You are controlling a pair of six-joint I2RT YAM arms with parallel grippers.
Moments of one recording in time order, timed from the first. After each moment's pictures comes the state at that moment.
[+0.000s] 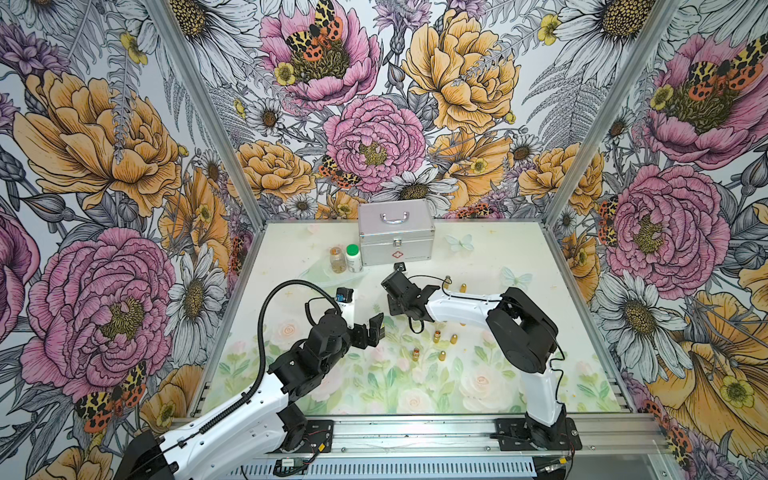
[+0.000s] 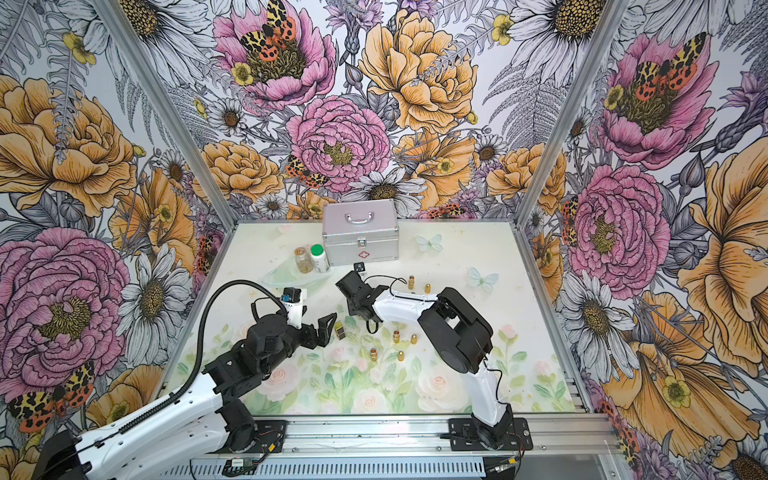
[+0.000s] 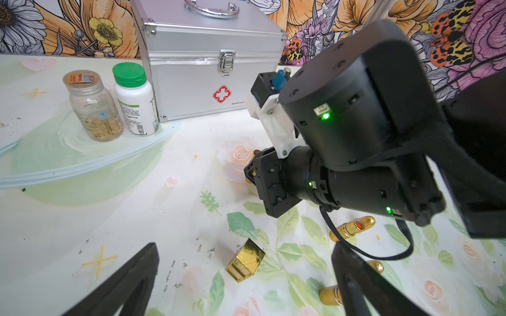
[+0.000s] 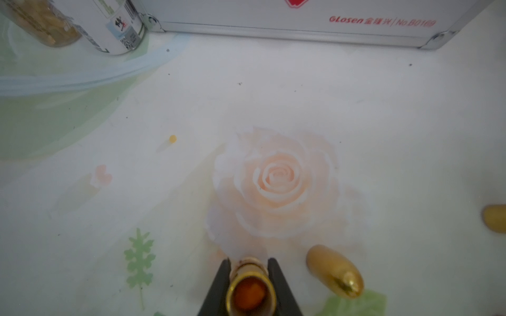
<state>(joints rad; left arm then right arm) -0.77 0.78 0.44 -0.11 -0.27 -0.38 0.83 2.04 1.36 -0.30 0.32 0.53</state>
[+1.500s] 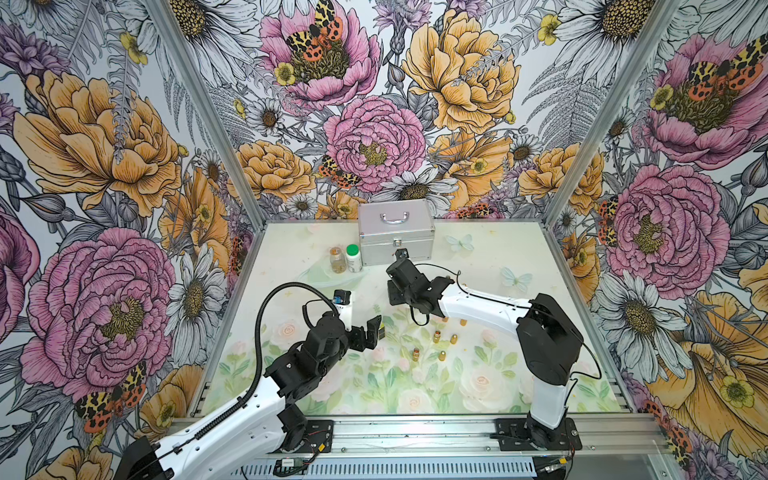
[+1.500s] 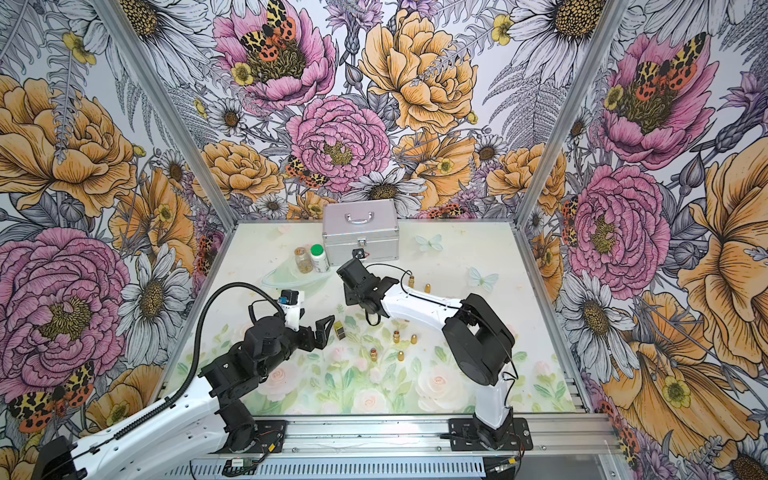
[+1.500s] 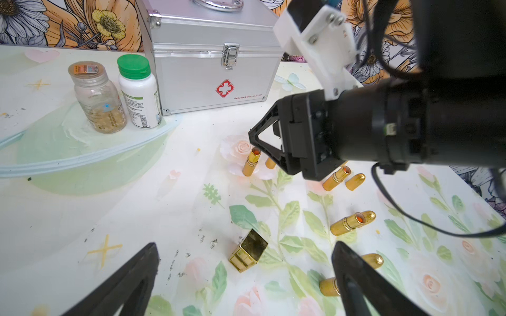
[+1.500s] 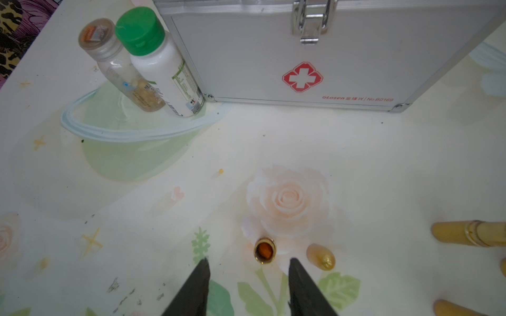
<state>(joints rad) -0.77 0.74 0.44 -0.17 -0.27 -0.40 0.83 1.85 1.38 -0.38 0.25 0.51</state>
